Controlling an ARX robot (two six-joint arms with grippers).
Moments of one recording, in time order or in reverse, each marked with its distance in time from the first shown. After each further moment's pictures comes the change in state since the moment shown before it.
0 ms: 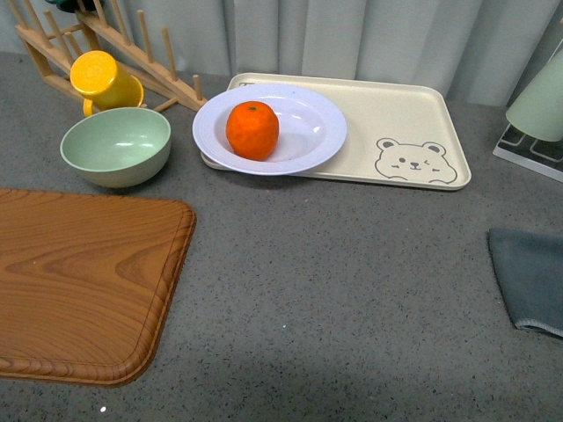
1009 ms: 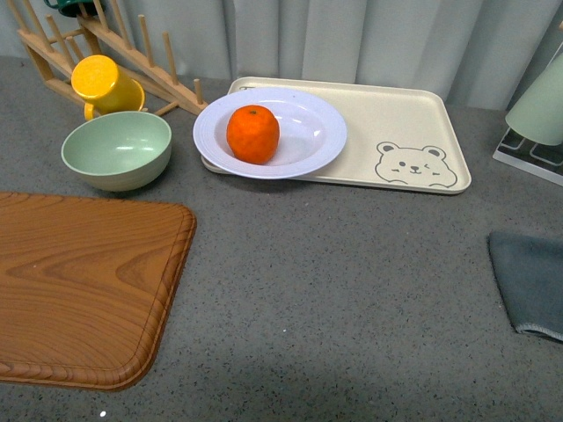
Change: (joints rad) left arm 0.000 0.000 0.000 0.000 0.000 0.000; right arm 0.000 -0.201 0.000 -0.207 -0.002 0.003
